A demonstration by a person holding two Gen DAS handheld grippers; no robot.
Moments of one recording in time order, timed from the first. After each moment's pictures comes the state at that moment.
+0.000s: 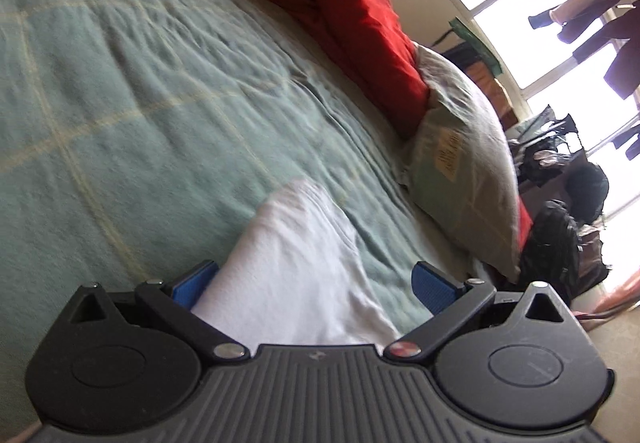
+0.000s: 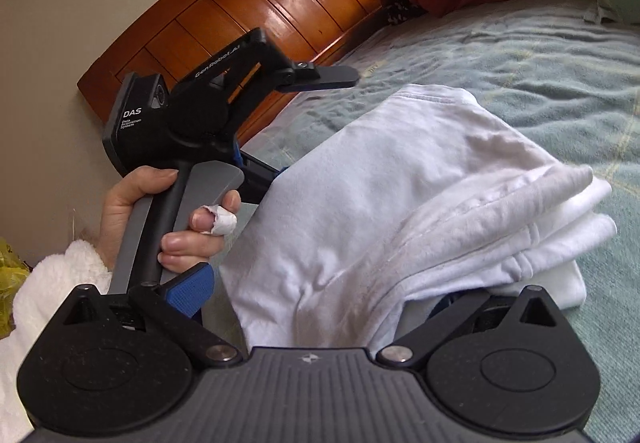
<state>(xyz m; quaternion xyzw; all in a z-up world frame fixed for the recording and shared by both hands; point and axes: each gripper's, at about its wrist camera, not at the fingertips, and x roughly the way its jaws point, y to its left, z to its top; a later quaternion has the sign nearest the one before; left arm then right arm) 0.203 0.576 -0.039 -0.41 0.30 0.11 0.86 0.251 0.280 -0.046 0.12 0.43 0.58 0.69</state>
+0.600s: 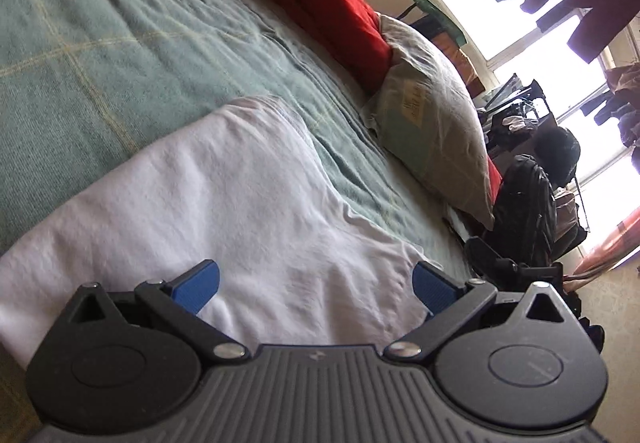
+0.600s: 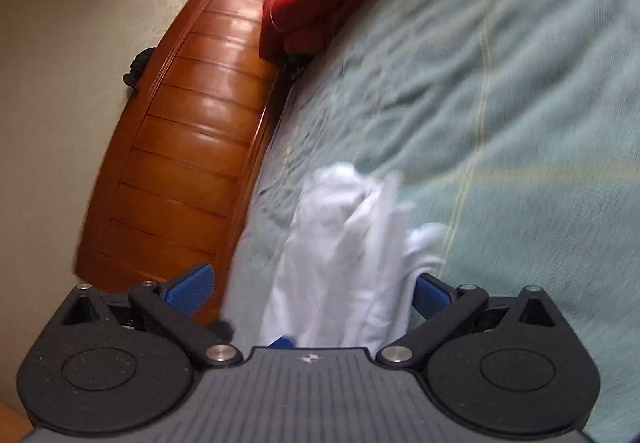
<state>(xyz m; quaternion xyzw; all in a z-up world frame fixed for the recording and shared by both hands) 0.157 0.528 -0.067 -0.41 0.30 0.02 0.86 0.335 0.220 -0.069 0.33 0.45 0.46 0.69</state>
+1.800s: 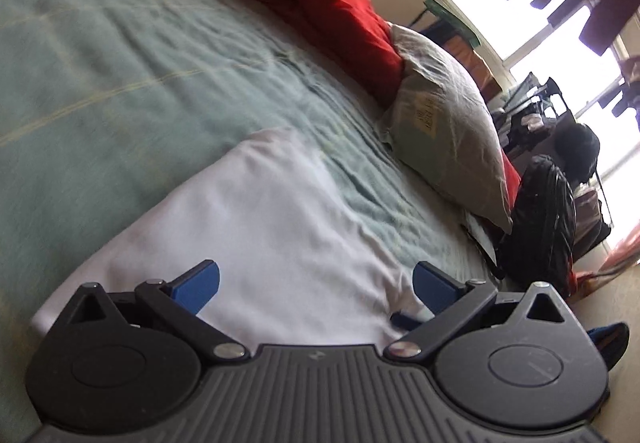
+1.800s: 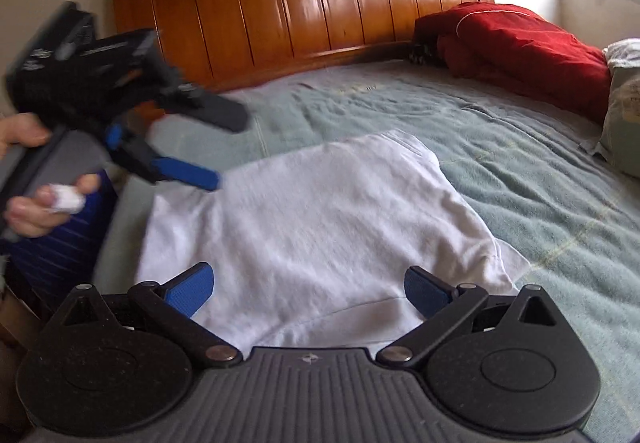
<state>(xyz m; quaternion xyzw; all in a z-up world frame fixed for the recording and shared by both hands) 0.175 0.534 -0.036 -0.37 0.32 0.05 0.87 0.247 0.279 -0.057 -0.11 0.29 0.59 0.74</state>
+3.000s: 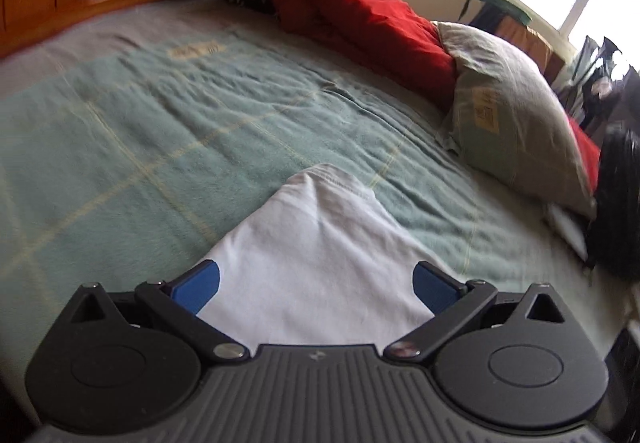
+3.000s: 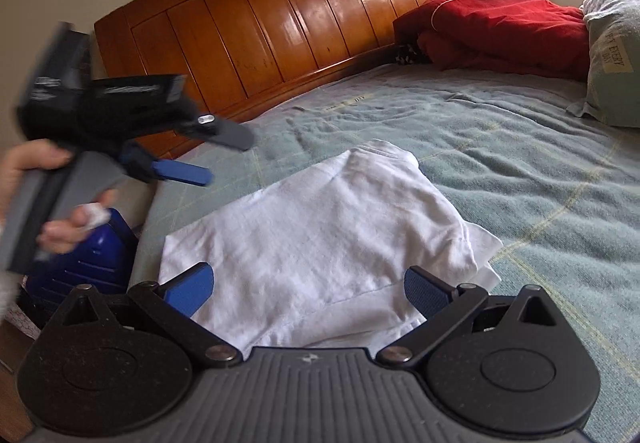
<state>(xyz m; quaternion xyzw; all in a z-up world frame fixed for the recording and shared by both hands) 0.152 0.487 0.012 -0.21 0.35 0.20 0.89 0.272 0.254 -0.049 -0.02 0.31 0.61 0.73</state>
